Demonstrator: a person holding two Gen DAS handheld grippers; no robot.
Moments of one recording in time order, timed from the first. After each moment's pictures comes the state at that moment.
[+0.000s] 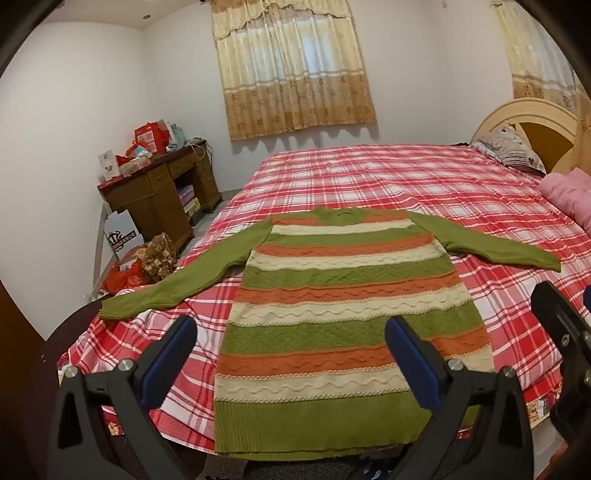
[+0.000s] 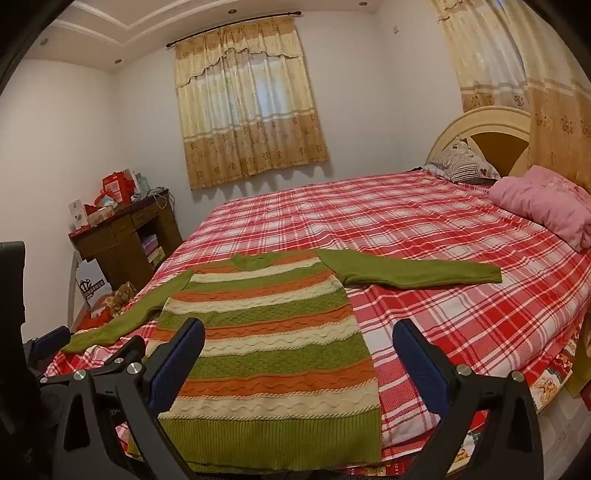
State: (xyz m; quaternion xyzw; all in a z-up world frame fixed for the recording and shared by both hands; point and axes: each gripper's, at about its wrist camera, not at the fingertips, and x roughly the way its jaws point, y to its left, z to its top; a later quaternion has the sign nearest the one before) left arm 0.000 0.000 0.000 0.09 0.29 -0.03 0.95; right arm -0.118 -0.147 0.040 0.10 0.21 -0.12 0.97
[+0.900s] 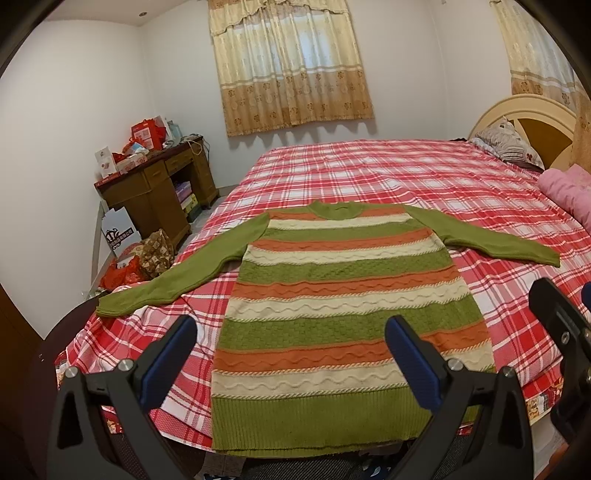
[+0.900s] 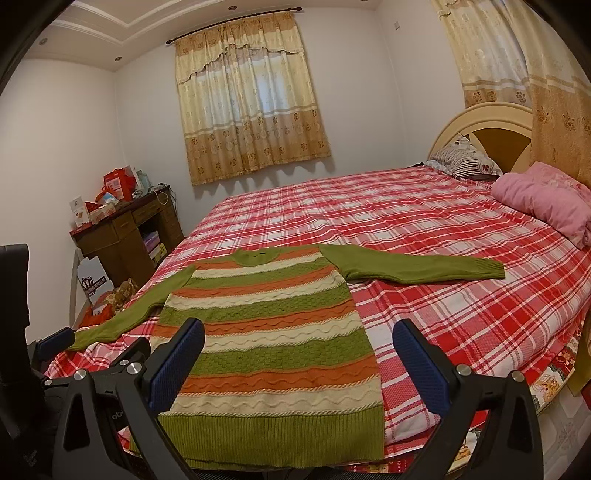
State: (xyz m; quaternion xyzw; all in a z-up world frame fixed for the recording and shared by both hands) left arm 0.001 0.001 -0.005 0.09 0.30 -0.03 0.95; right arm -0.117 -0.148 0.037 0.11 0.21 -0.12 0.96
